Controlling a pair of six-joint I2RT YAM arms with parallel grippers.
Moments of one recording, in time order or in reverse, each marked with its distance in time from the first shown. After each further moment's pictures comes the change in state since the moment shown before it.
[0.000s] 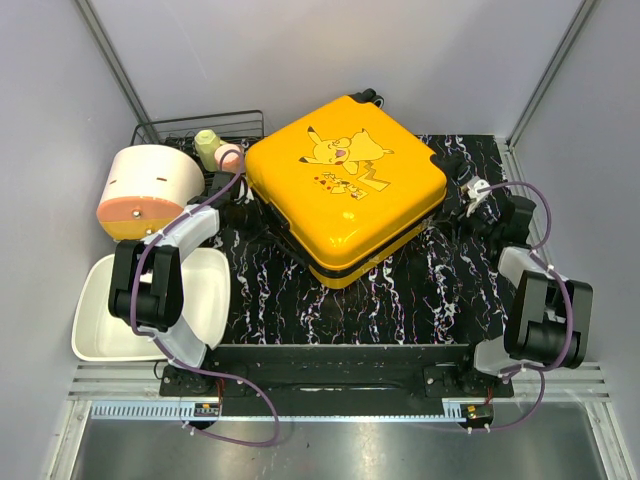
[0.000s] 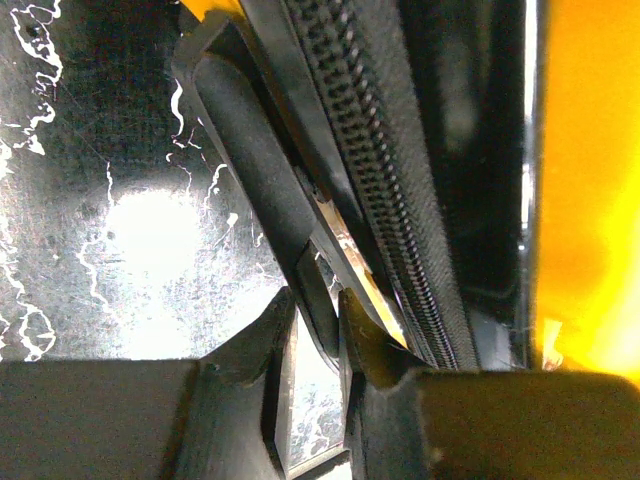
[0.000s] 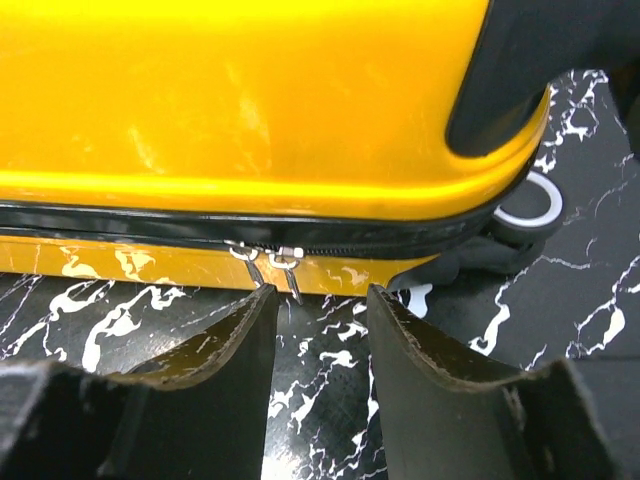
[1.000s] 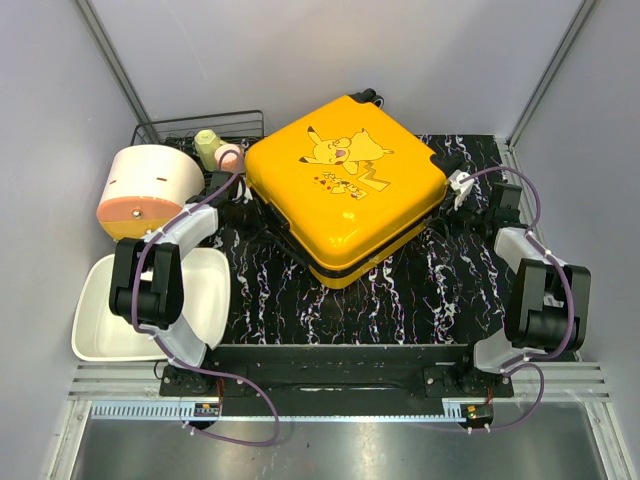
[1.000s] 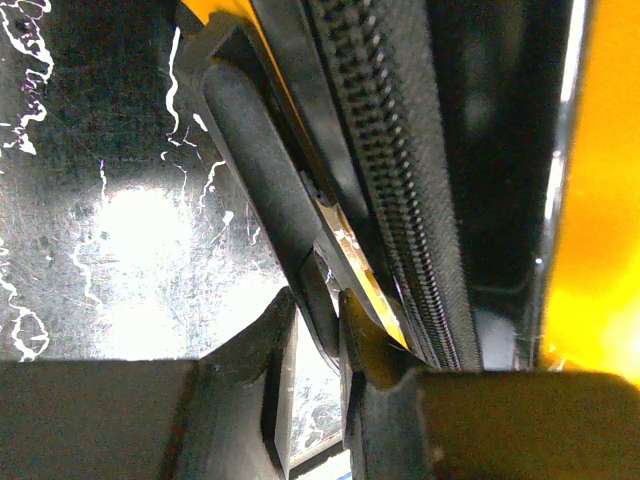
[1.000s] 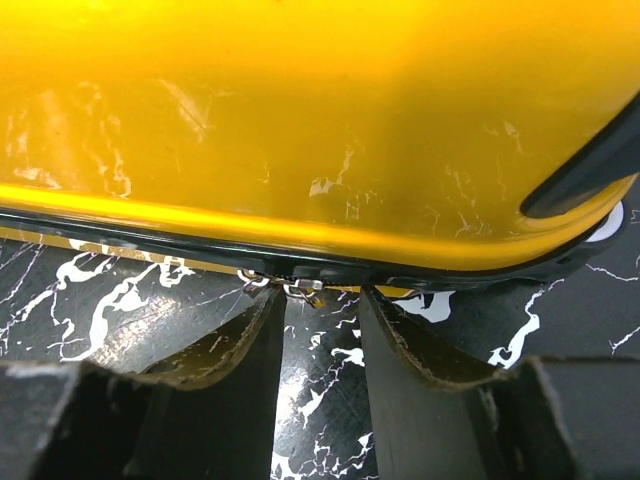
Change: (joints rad) left arm 0.019 0.015 0.008 -0.005 0.041 0.000; right arm 0.081 0.084 0.185 -0.334 0.047 -0.178
